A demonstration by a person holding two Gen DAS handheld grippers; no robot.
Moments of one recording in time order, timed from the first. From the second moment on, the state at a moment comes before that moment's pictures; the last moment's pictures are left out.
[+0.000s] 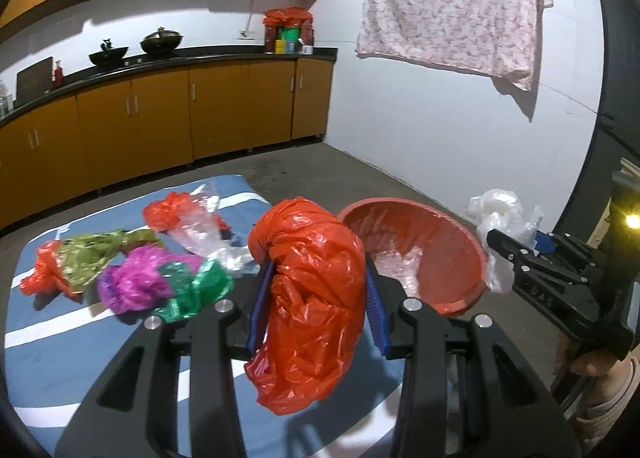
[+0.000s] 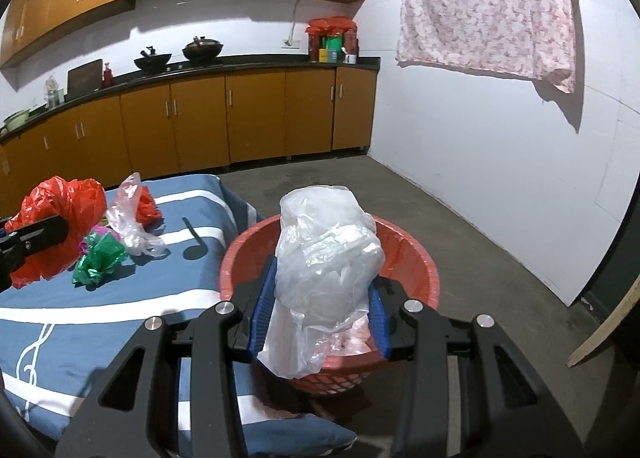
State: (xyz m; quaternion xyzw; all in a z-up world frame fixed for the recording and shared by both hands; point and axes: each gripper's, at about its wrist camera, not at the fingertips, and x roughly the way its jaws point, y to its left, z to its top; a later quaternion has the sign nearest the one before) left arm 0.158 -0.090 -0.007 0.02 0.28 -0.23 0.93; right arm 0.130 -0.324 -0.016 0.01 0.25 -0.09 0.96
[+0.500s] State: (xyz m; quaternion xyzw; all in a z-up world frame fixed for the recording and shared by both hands) left arm 0.187 -0.150 -0.019 0.02 0.28 -0.29 0.92; right arm 0.151 -0.352 -0.014 0.03 0.25 -0.10 0.96
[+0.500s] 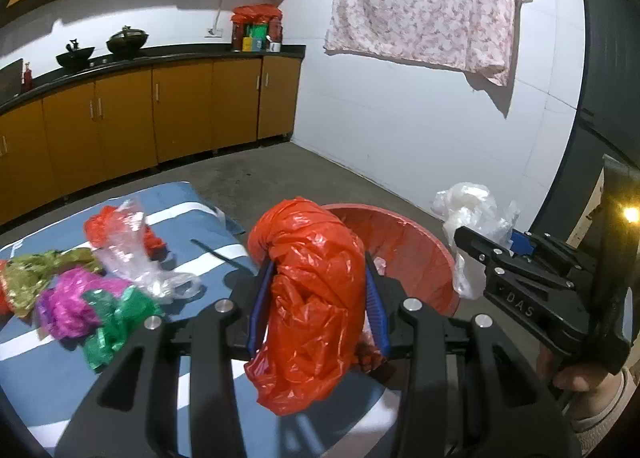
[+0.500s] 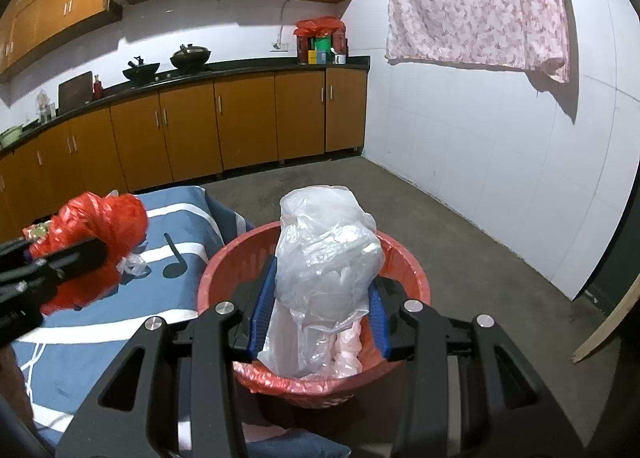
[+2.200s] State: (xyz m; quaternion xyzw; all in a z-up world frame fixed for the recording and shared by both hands) left arm 0.181 0.000 -0.050 0.04 0.28 -0.06 0.96; right arm 0.187 -0.285 -0.013 0.04 0.25 0.01 0.97
